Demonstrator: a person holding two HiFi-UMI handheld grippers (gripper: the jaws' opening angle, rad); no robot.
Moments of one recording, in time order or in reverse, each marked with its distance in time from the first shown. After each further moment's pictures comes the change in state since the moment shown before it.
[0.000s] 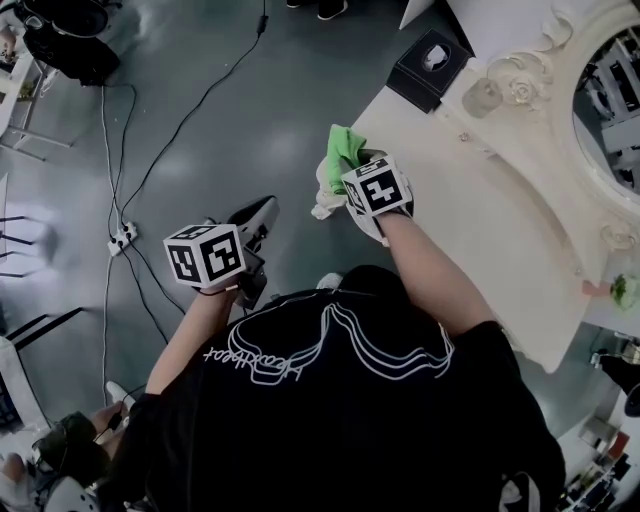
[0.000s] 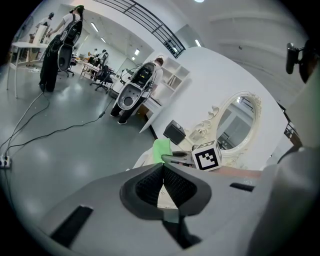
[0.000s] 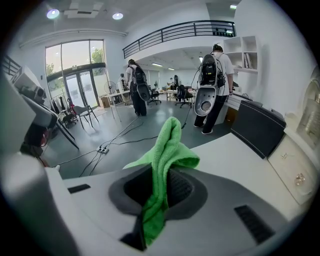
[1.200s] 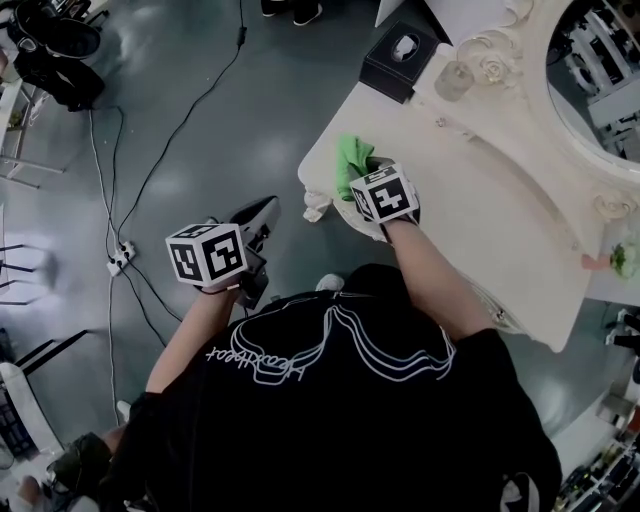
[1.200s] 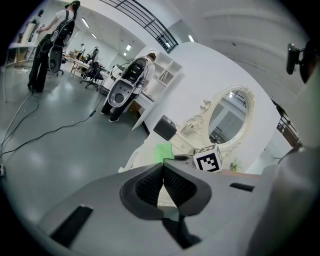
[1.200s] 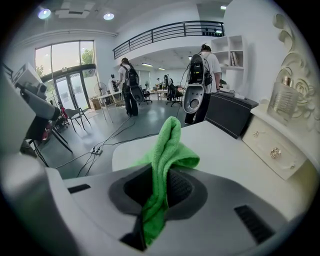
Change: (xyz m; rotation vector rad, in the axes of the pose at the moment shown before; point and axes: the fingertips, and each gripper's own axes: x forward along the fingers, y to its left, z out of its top) left arm 0.020 -0.032 -0.007 0.053 0.049 -0.069; right arm -0.041 -0.031 -0.043 0.078 0.006 -0.081
